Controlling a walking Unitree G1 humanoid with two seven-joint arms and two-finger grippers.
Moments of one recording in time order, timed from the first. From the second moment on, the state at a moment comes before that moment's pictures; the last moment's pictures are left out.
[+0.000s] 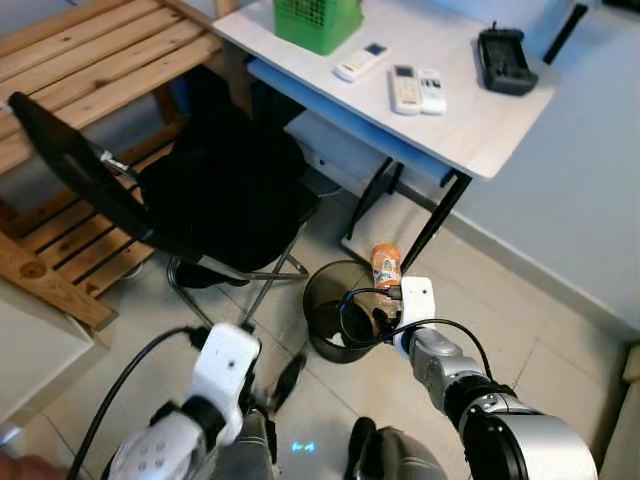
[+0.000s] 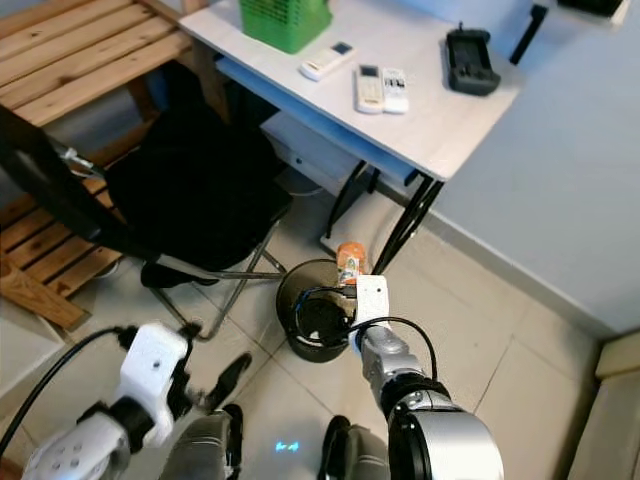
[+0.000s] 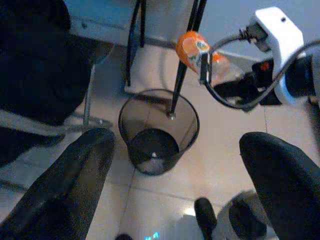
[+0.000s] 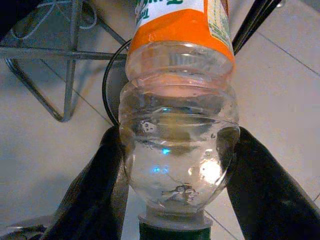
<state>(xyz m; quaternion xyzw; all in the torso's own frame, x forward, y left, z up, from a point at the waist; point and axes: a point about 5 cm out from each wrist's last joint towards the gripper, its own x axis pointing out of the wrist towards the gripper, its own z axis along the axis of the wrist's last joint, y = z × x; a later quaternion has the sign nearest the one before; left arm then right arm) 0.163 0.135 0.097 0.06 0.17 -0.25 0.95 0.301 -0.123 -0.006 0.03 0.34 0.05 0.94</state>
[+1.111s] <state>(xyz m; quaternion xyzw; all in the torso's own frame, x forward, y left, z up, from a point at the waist) 0.166 0.128 0.101 0.05 0.16 -0.26 0.95 0.297 -0.098 -0.008 0.04 0.34 0.05 0.94</state>
